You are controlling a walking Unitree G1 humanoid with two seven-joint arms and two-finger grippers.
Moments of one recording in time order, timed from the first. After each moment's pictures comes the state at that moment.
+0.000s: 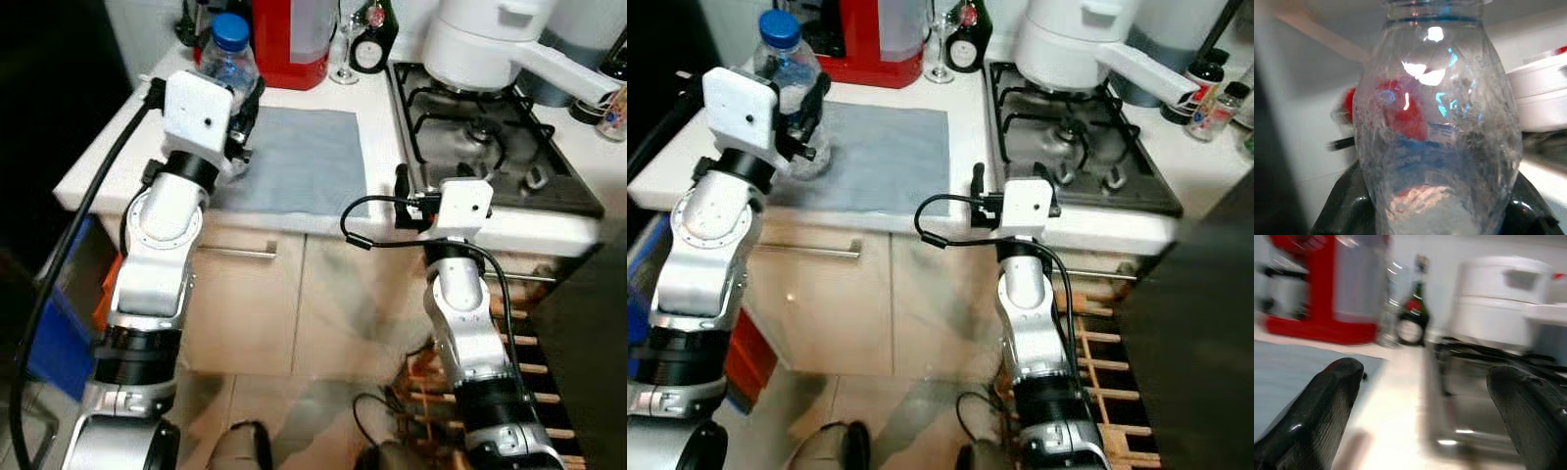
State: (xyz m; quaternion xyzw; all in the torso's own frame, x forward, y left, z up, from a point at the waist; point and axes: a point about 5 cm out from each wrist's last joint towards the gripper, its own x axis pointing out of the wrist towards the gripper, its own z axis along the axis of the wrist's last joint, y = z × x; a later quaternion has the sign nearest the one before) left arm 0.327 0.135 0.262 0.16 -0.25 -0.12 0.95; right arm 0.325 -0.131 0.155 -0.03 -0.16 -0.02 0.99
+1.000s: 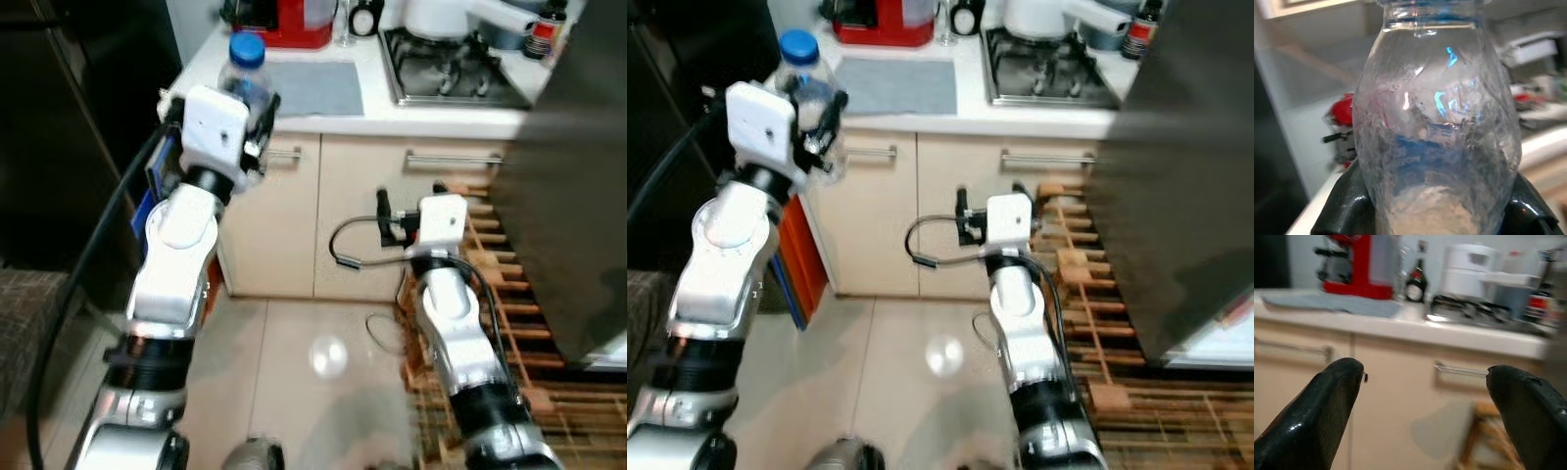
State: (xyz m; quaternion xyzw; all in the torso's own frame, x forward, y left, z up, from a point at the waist) left arm 0.320 0.126 0.228 0.15 -0.22 -0.13 0.95; right arm 0.318 -0.126 0.115 -0.04 -0.09 0.04 0.99
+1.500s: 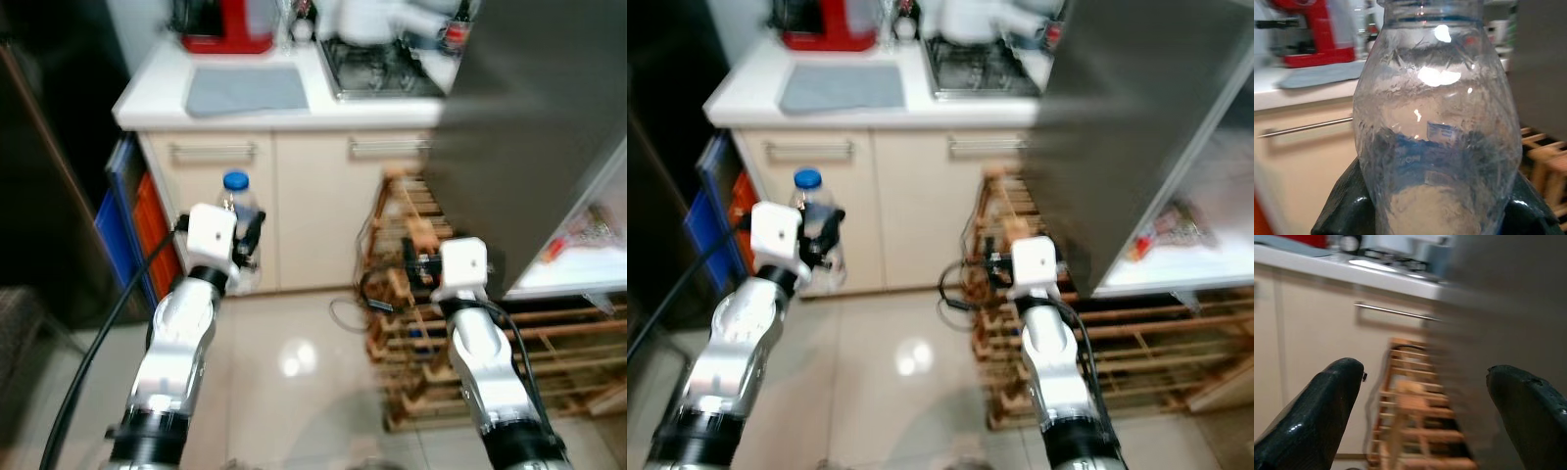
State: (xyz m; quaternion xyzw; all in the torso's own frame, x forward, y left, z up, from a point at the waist) left arm 0.302 0.157 0.127 0.06 -0.04 -0.09 0.99; right arm 0.296 -0.162 0.078 -0.08 -0.02 0.02 1.00
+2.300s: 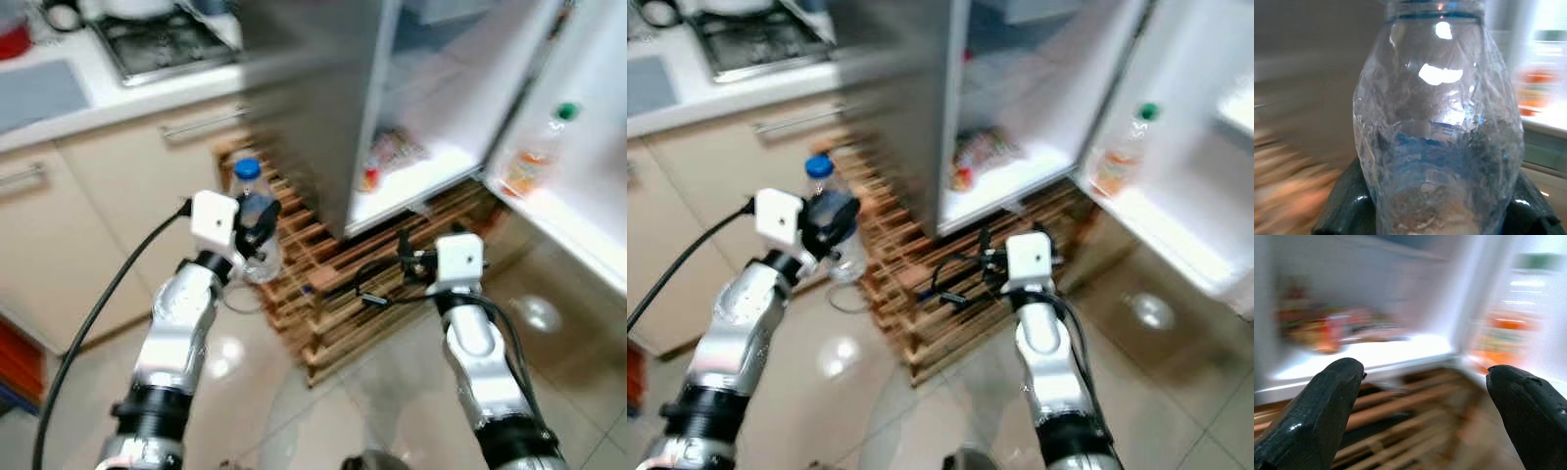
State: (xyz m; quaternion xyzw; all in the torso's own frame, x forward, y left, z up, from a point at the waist) left arm 0.312 0.123 0.130 0.01 -0.06 -0.22 0.97; right arm 0.299 -0.165 0.088 -0.07 -0.05 0.00 1.00
